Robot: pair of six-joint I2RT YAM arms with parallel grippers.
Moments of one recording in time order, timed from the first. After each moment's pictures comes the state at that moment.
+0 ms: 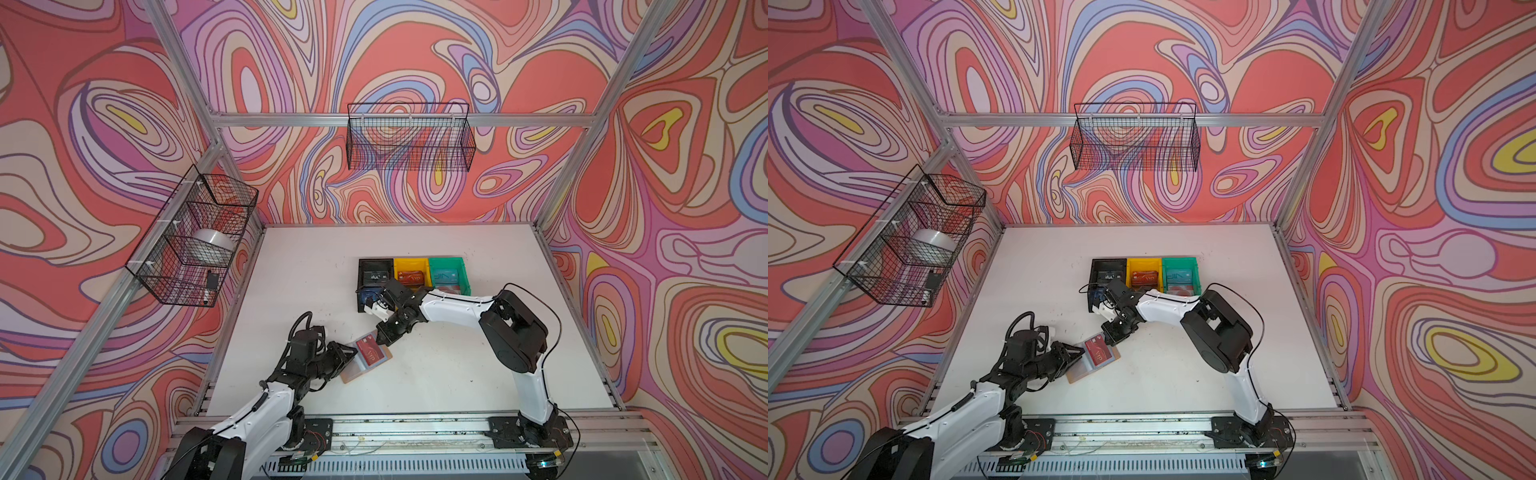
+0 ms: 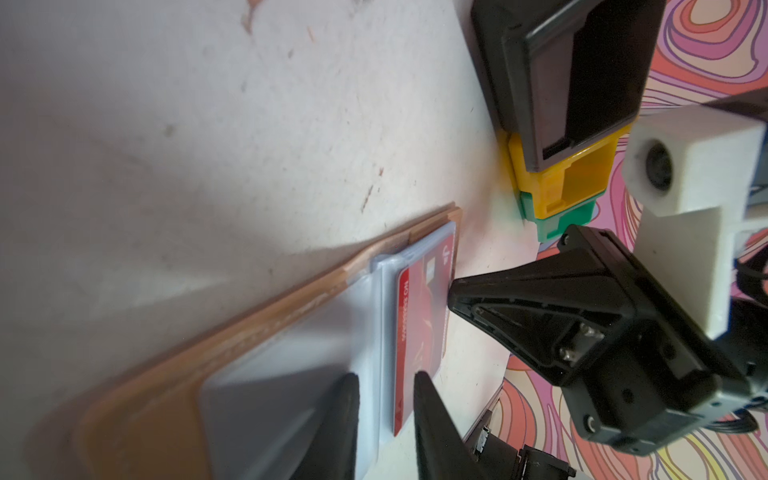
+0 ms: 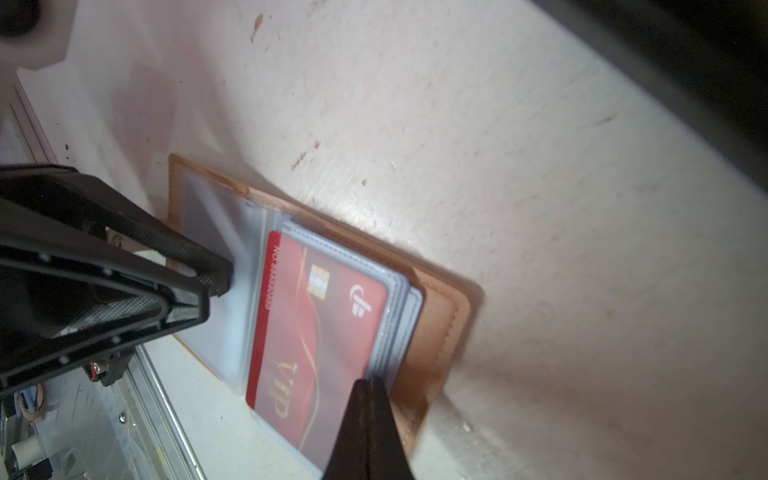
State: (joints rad) left arm -0.24 0.93 0.08 0.11 0.53 -1.10; right arm 0.83 2.07 1.40 -0.54 -0.47 0.18
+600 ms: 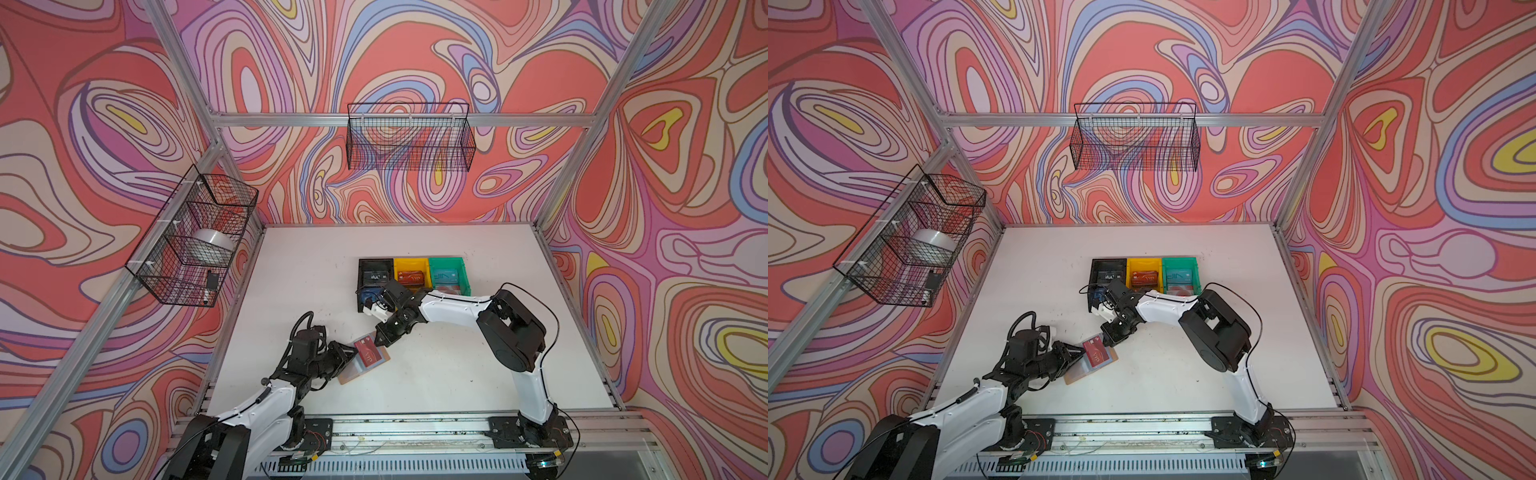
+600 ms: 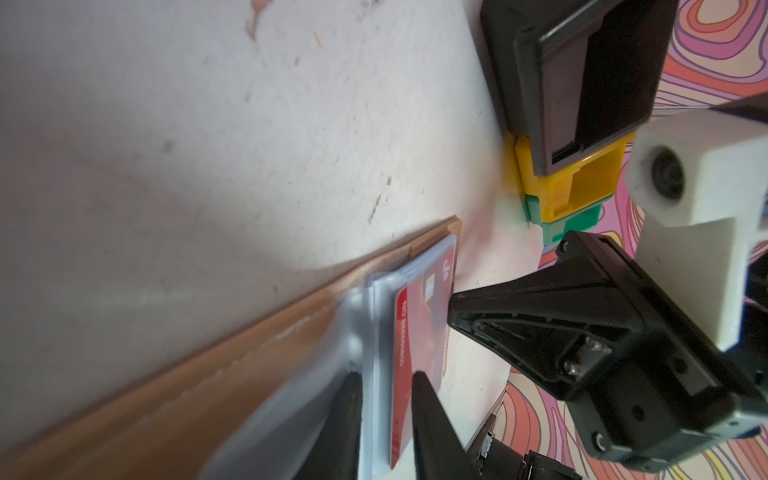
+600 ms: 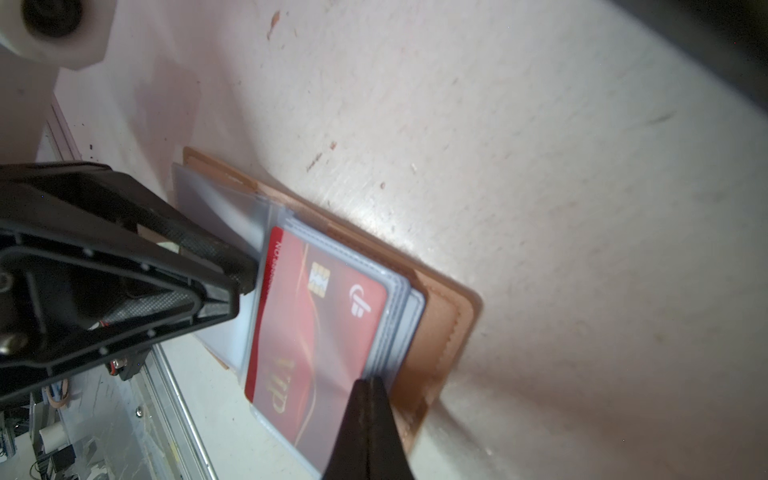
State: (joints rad) left arm -0.25 1.00 0.08 0.18 0.52 -1.10; right arm 0.83 2.08 1.39 -0.51 -0.52 0.19
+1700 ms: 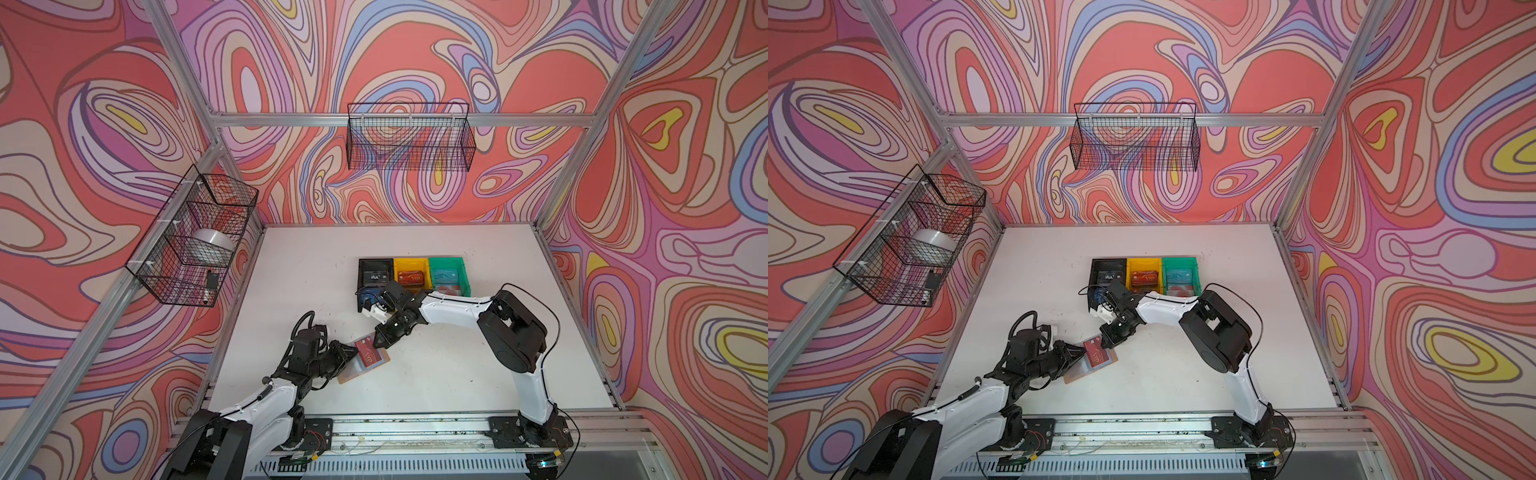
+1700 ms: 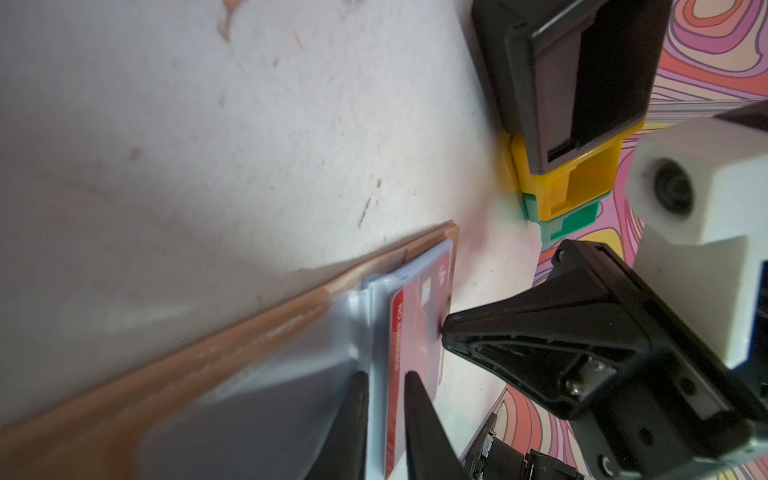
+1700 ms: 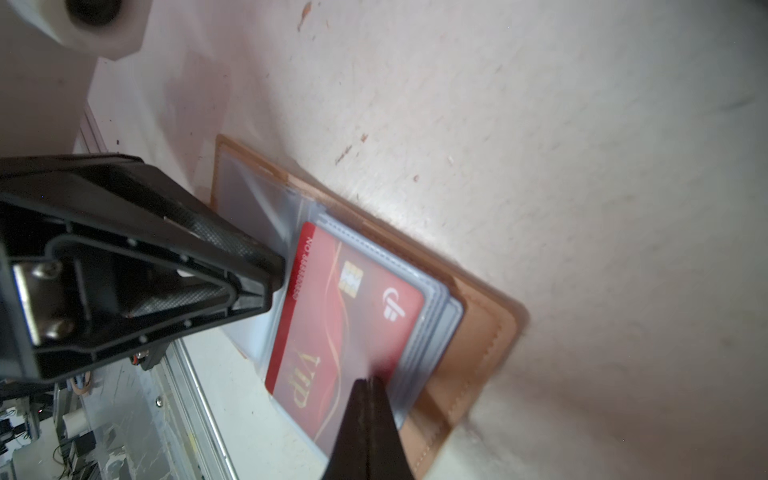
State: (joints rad) left arm -0.26 1.01 0.08 0.21 0.52 -1.10; right arm 0.84 2.07 1.38 -0.48 -0.56 0.20
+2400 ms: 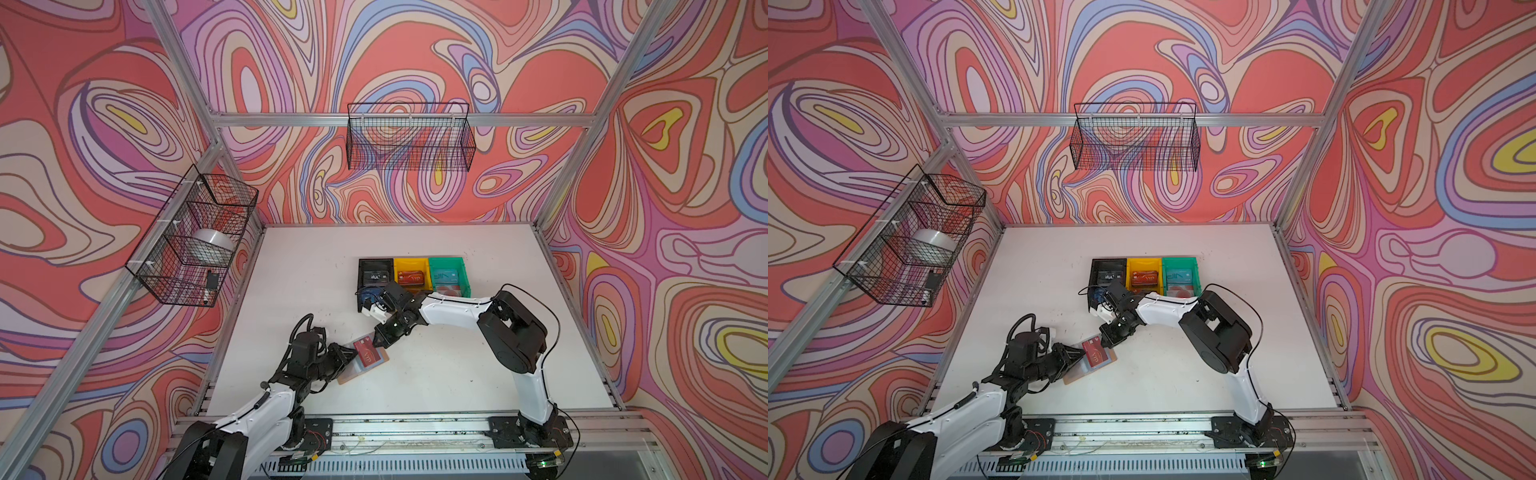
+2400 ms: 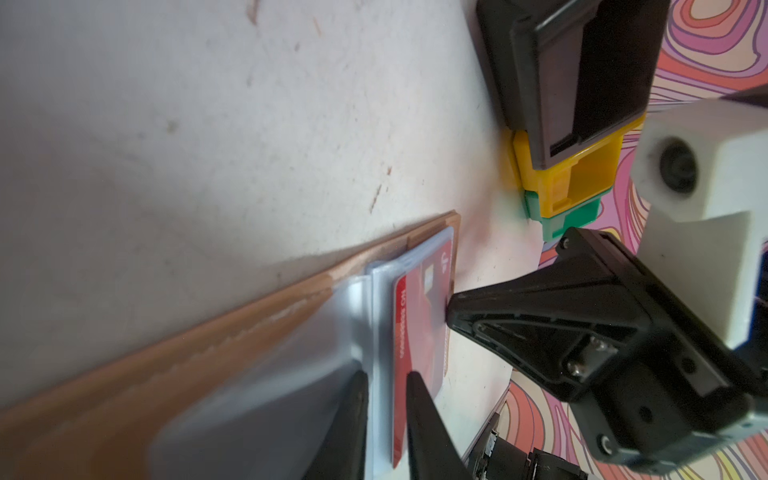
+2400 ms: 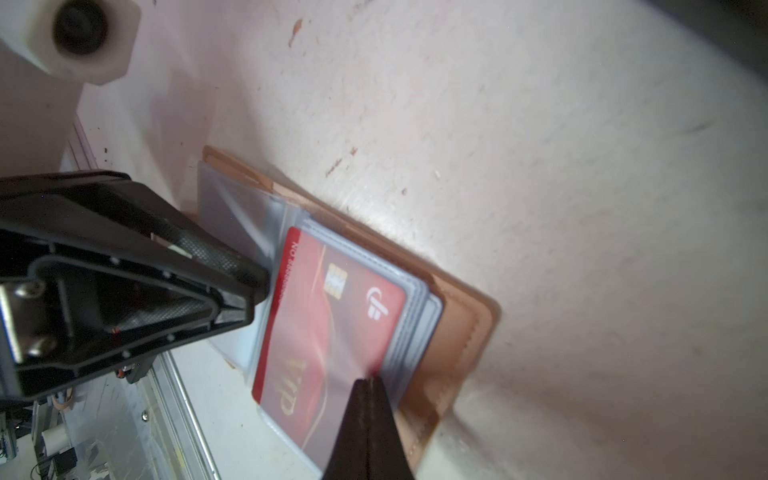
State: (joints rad) left arm -0.26 0.94 0.05 0.17 0.51 -1.10; right arm 0.84 2.07 1.37 -0.46 -0.52 0.20
